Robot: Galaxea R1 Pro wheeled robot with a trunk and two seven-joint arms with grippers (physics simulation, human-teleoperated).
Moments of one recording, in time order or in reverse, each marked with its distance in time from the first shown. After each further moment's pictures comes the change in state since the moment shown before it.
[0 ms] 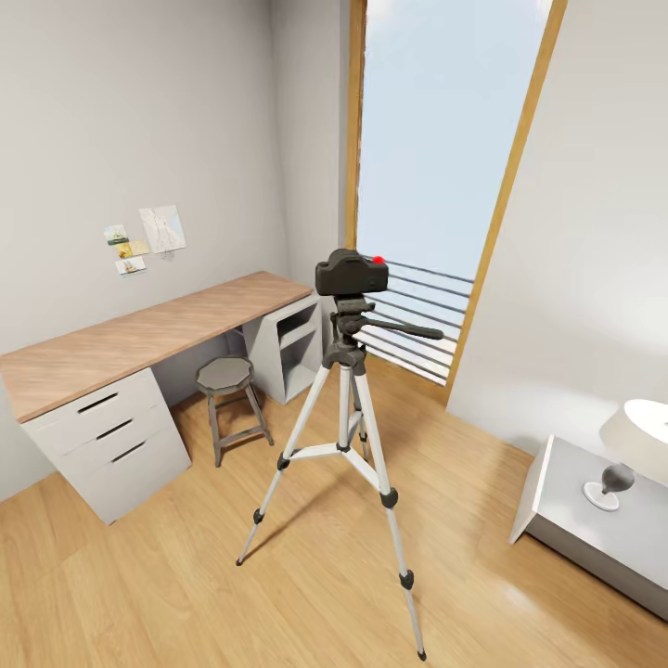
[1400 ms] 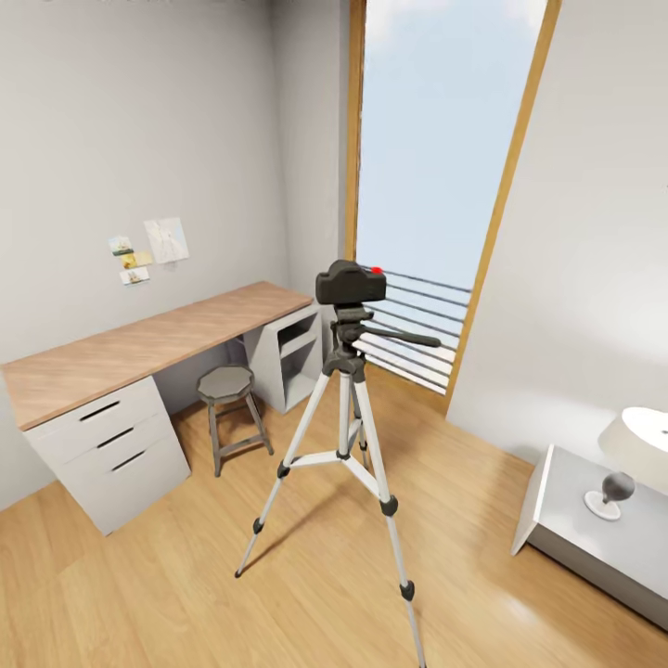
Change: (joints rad) left arm 0.005 0.000 -0.001 -0.001 0.000 0.000 -0.001; right arm 0.001 0.011 0.000 0.000 -0.004 0.008 -0.009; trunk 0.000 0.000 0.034
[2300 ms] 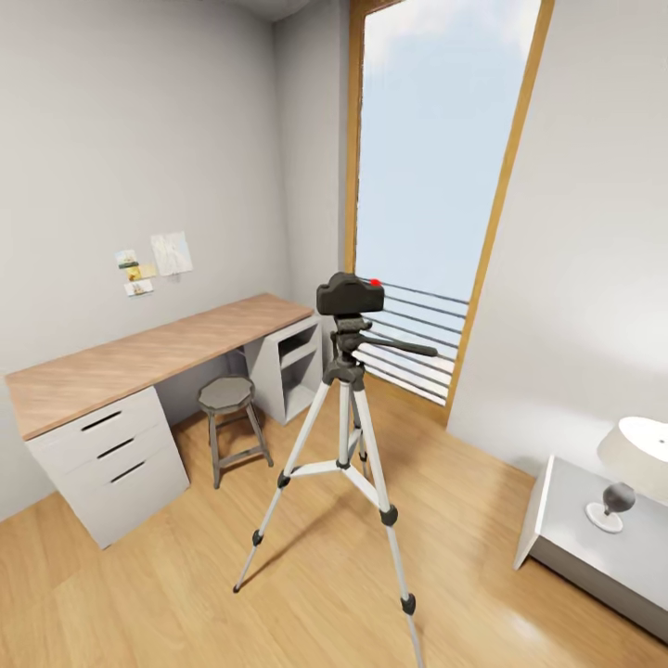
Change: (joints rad) left arm 0.023 -0.052 0.001 0.000 -0.004 0.008 0.002; right arm 0.052 0.005 0.001 0.001 0.006 -0.008 -0.130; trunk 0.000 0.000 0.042
